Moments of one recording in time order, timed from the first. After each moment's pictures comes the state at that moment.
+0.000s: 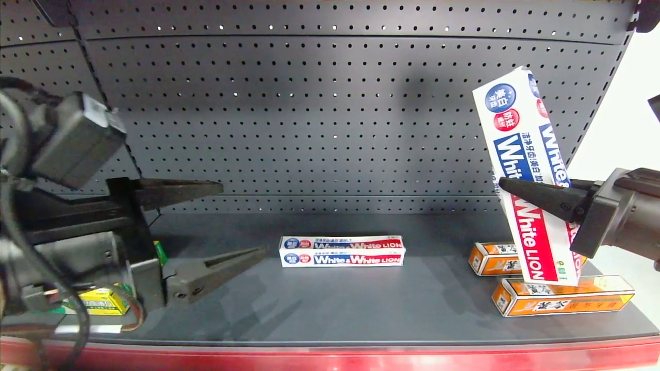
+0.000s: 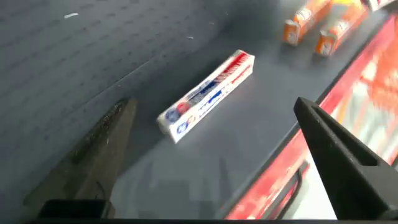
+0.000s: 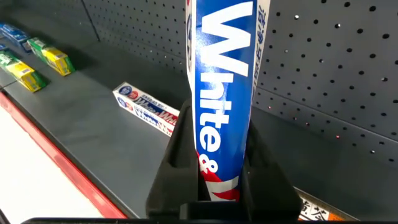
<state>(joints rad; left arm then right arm) -0.45 1.25 -0.80 -0.21 -0.35 0.25 0.52 1.21 -0.74 -0.45 0.12 0.01</state>
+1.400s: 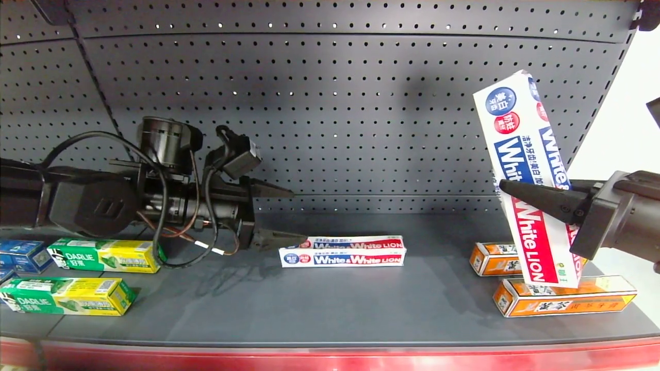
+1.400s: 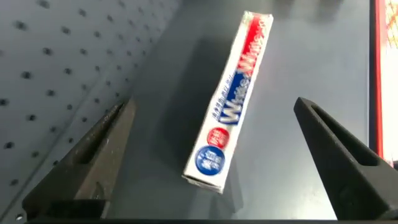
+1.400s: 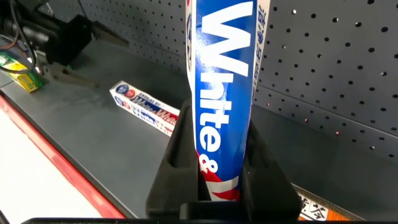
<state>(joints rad) -0.23 1.84 -1.18 -0.08 -0.86 0.58 0.52 1.21 -0.73 -0.45 0.12 0.01</state>
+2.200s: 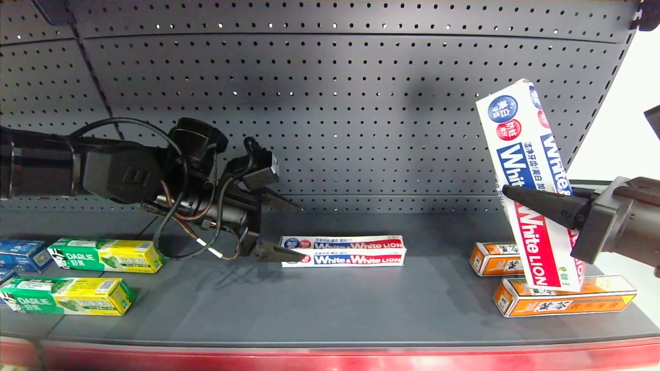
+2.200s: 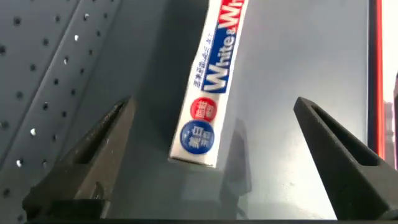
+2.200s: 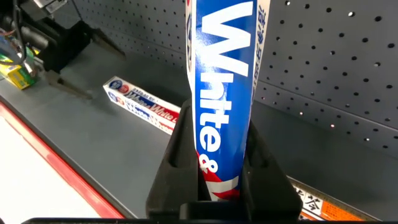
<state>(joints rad) -0.25 1.94 -1.42 0.33 -0.81 0.84 0.49 1.21 -0.71 -0.45 0.12 0.01</state>
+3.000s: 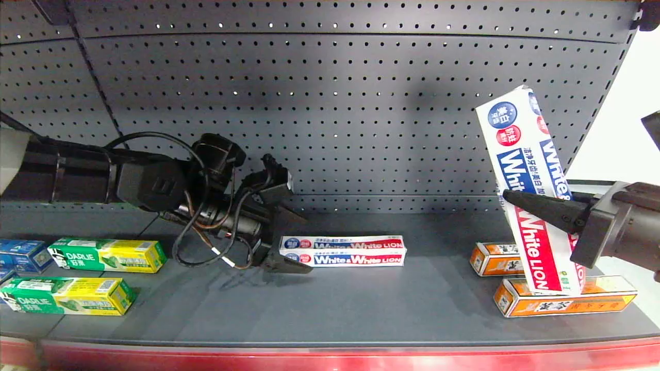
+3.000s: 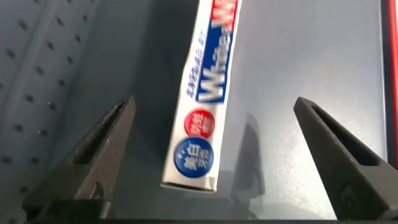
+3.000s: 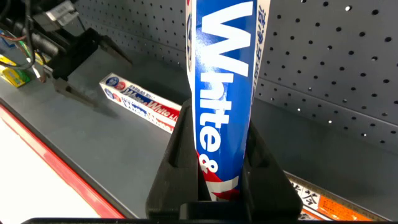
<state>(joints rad) -0.28 1.99 -1.41 0.34 -0.79 0.86 0.49 1.20 -0.70 -0.45 0.12 0.01</state>
